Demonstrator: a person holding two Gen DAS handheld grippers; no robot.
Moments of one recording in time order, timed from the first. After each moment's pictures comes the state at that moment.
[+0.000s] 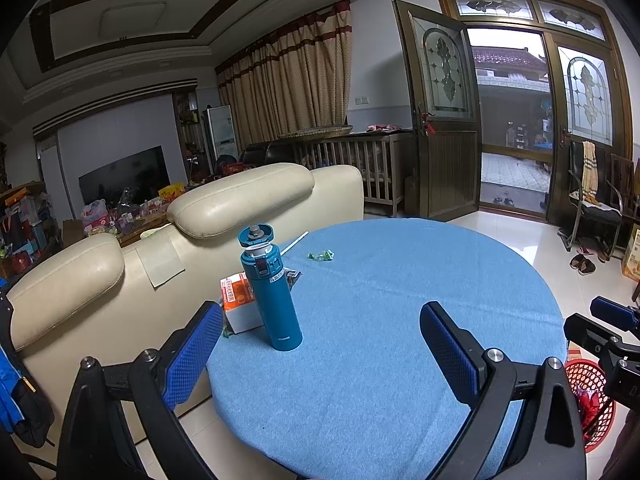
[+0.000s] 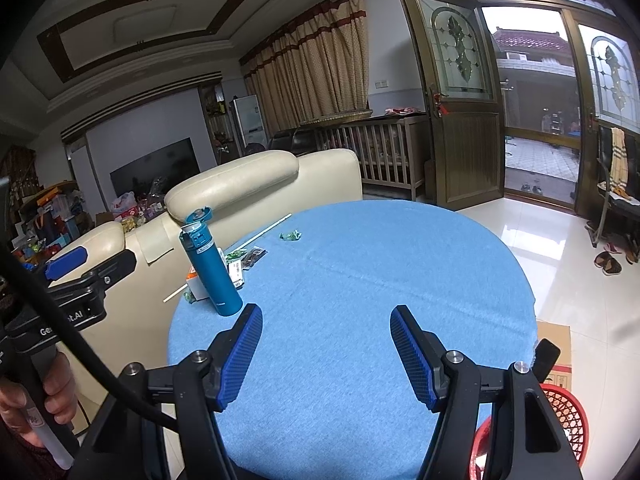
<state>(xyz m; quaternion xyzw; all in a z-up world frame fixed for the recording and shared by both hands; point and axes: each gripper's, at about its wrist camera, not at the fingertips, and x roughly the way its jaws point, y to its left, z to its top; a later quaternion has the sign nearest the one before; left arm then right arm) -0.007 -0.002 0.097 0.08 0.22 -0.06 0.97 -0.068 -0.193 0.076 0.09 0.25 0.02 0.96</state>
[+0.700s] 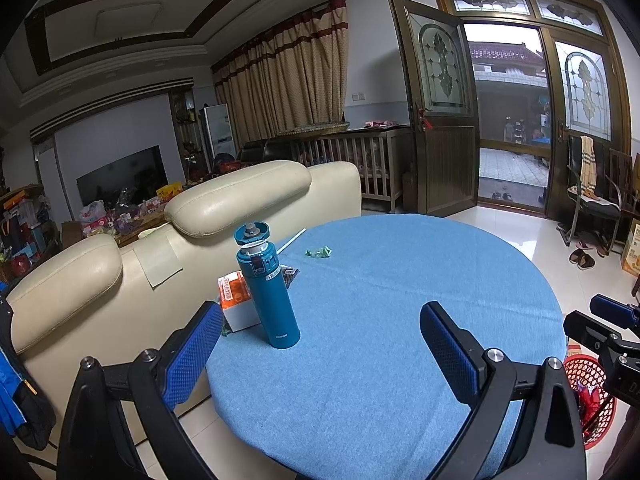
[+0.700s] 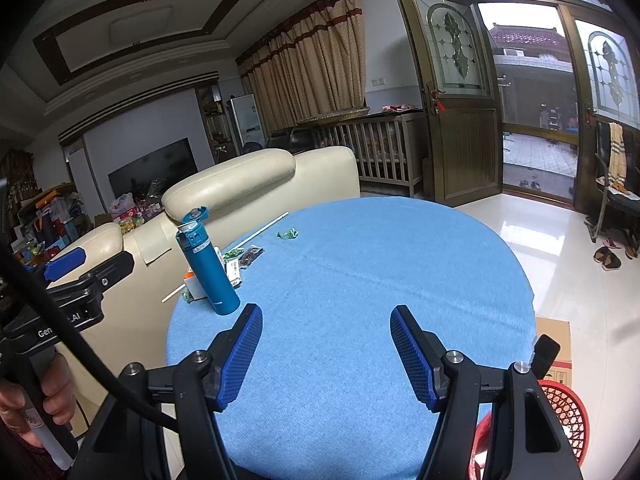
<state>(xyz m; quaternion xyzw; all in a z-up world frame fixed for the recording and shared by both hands) -0.010 -0.006 0.097 0.08 0.23 -0.06 0.97 -0.068 -0.198 0.074 0.10 0.25 0.02 0.96</state>
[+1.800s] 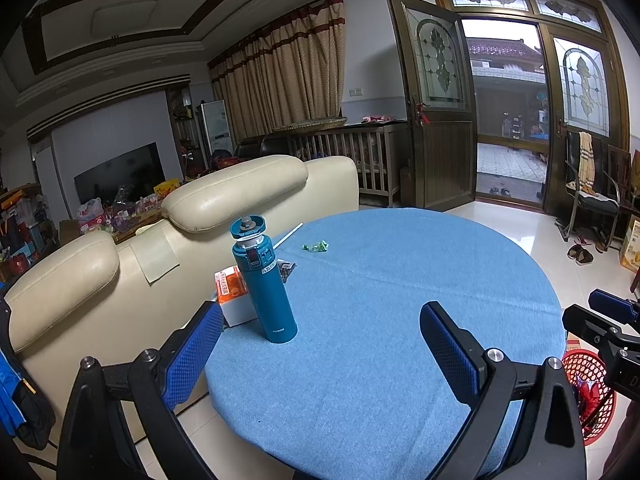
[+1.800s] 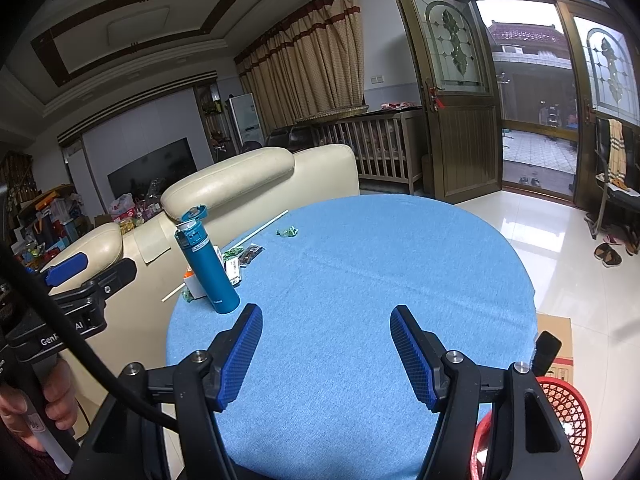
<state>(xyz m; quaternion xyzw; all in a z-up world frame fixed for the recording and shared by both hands) -0.008 -0.009 0.093 0.09 0.24 -0.06 0.97 -0.066 -0.197 0.070 0.10 0.26 0.02 0.96</state>
